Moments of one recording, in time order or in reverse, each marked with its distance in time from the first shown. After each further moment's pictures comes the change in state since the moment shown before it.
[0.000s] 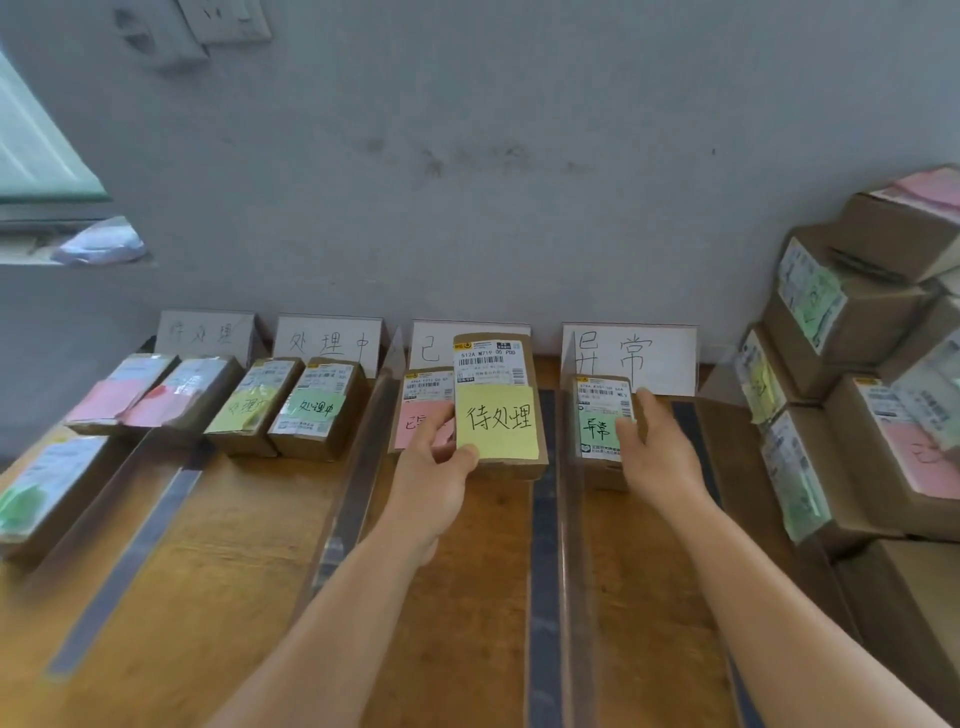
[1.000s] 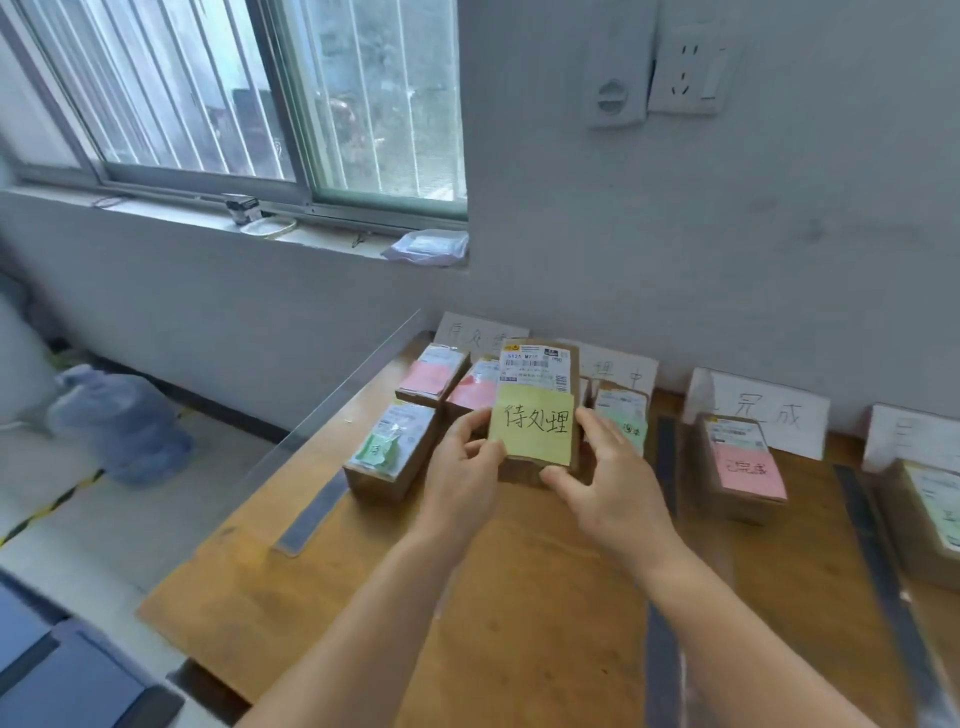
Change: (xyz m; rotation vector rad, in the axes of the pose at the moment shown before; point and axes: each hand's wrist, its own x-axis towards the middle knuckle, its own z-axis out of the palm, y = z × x) left_hand -0.037 -0.063 -0.351 -0.255 0.219 0.105; right_hand -0.207 -0.288 0.257 -0.024 -0.239 -0.605
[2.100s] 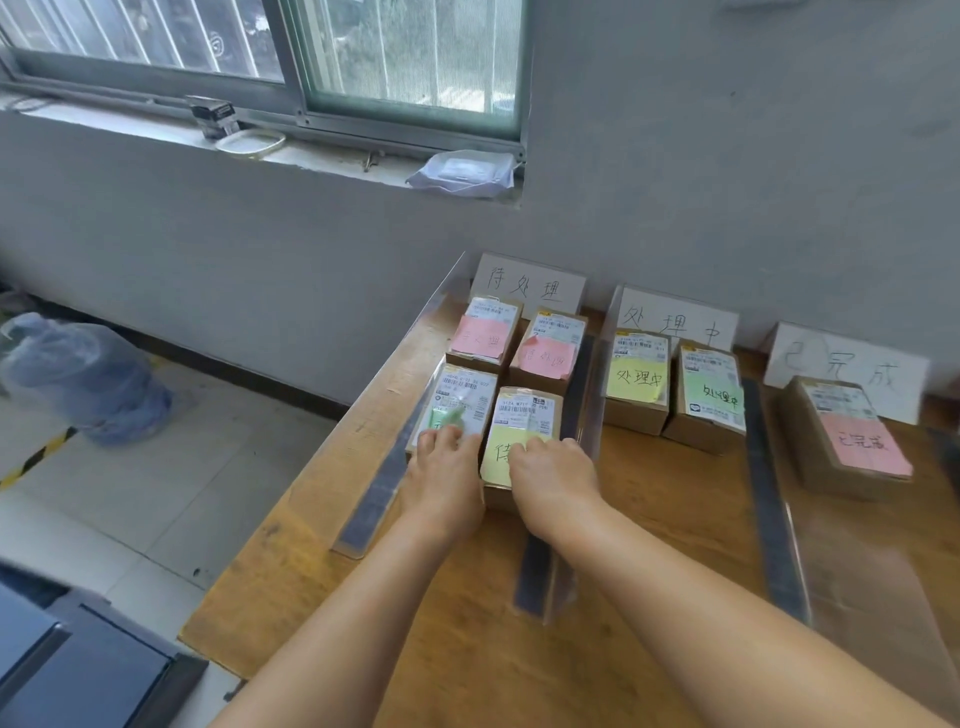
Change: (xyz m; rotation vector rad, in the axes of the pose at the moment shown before) left_hand 0.098 -0.097 -0.125 1.268 -0.095 0.181; right_hand 0.068 -0.045 0.179 -0.920 -0.551 -0.029
